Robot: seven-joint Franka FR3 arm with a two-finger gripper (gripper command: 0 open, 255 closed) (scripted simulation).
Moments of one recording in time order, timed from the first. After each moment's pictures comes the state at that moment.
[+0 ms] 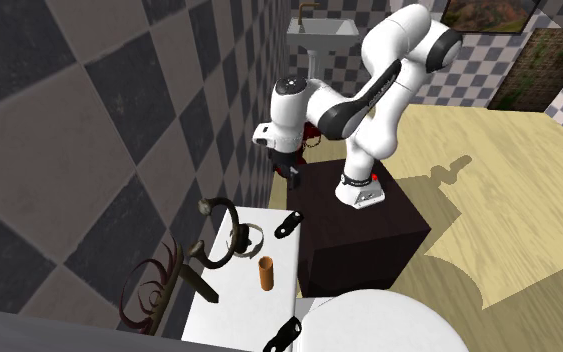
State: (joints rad) arm 0.20 -0.50 0.25 -2.49 -0.02 1.98 0.06
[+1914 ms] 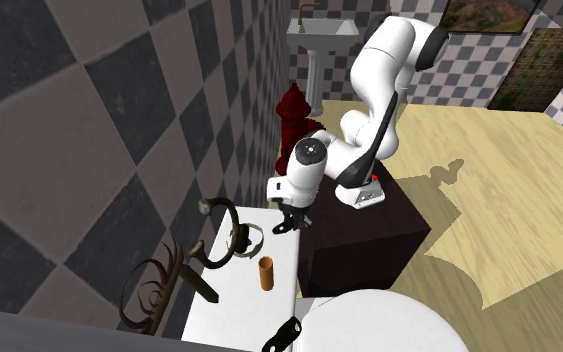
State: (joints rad) arm 0.27 -0.24 0.43 -2.50 -0.10 2.21 0.18
